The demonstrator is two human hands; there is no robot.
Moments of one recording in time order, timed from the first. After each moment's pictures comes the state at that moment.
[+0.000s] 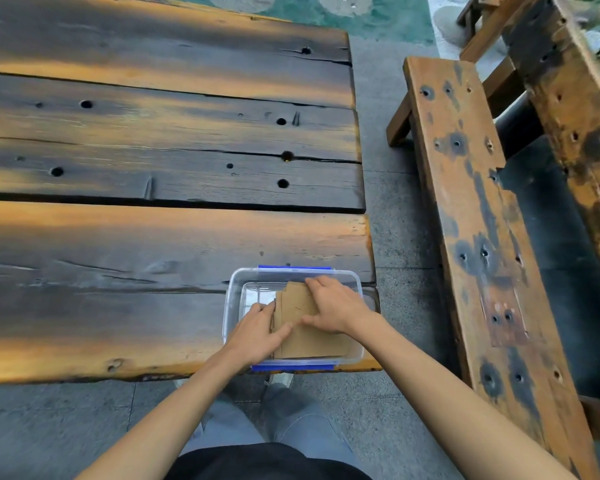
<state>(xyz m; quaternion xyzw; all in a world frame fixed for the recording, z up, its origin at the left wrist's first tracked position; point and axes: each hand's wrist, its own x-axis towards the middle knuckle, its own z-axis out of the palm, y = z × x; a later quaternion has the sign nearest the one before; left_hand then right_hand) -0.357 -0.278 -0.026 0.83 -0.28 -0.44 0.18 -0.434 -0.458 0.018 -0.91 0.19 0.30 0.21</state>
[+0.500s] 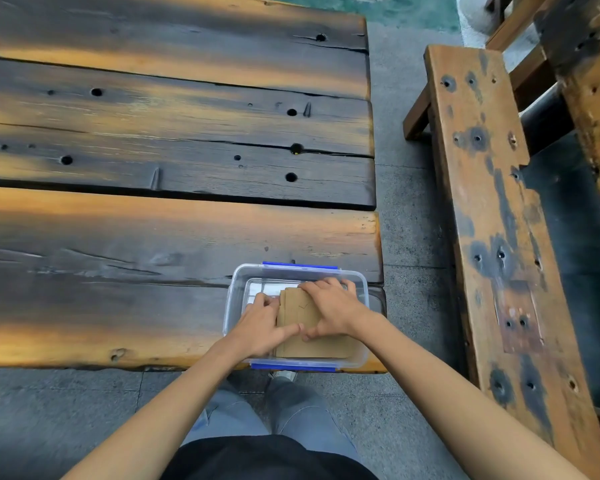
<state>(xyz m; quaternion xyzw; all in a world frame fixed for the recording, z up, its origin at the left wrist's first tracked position) -0.352 -0.291 -0.024 0.82 -0.29 -0.47 0.14 -0.437 -0.466 -0.017 -0.92 0.12 0.32 0.20</state>
